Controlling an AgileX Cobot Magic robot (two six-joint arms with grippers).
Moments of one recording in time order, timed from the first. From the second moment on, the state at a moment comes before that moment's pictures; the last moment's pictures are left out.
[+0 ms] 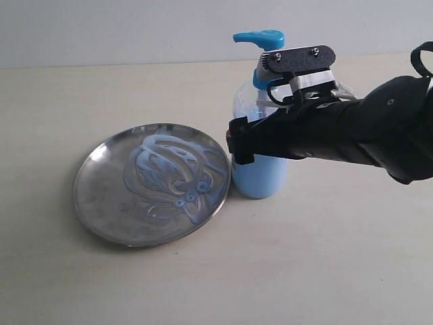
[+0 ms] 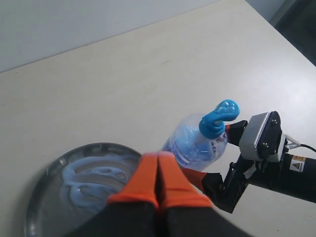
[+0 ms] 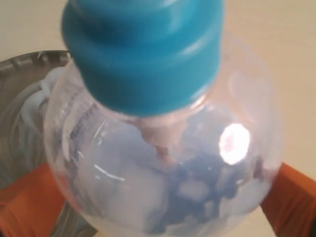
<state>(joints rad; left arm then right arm) -0.36 1.41 -1.62 -0.44 1.07 0.24 0.66 1.60 -0.72 1.13 -0.17 -0.84</state>
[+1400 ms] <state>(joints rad) -0.36 1.41 -1.37 -0.39 1.05 0.33 0.66 1.34 -0.62 0.51 0.50 -0.36</state>
